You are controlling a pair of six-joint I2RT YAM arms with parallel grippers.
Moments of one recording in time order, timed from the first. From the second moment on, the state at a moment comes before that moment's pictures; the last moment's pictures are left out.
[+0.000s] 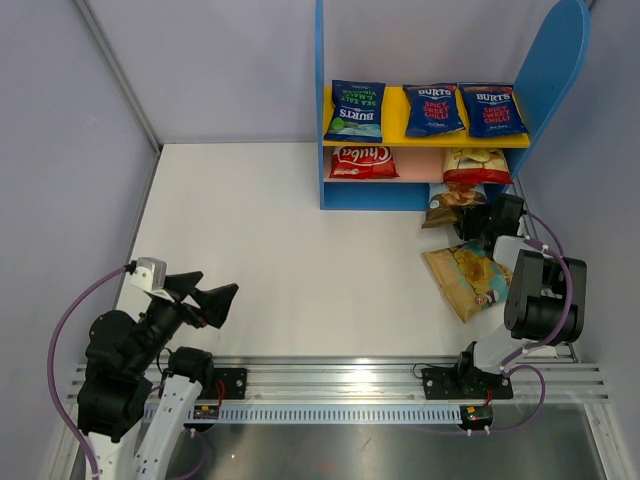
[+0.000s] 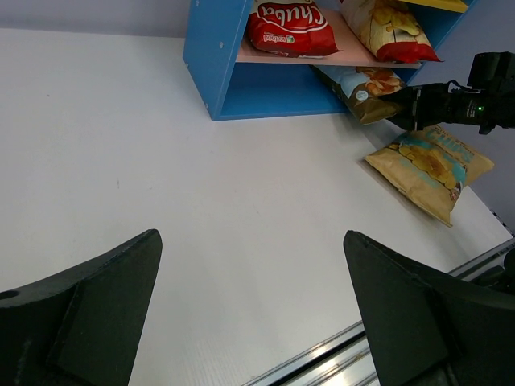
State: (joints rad) left arm -0.21 0.14 0.83 -0.78 0.28 -0.31; right arm -0.23 1.60 0.78 0.17 -0.20 1.35
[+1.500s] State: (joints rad) left arm -0.21 0.15 0.83 -0.78 0.28 -0.31; right arm -0.23 1.68 0.73 0.43 -0.20 1.41
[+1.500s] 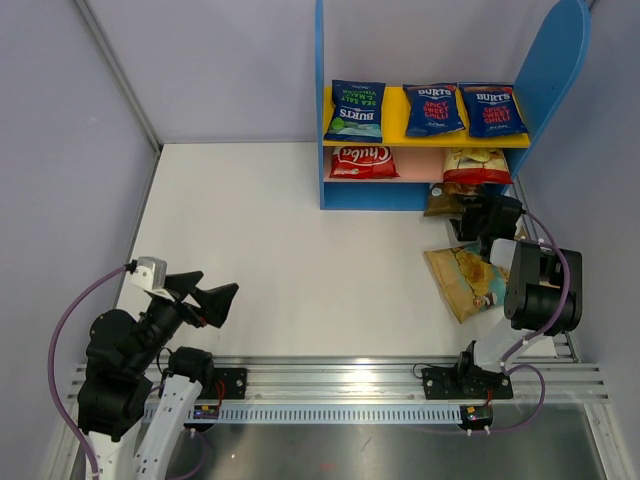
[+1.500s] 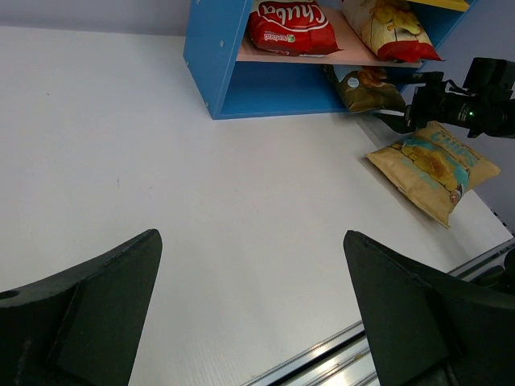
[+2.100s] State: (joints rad) left arm -0.21 0.17 0.83 -0.78 0.28 -0.31; right arm -0.23 1.30 0.70 0.14 -0.20 1.25
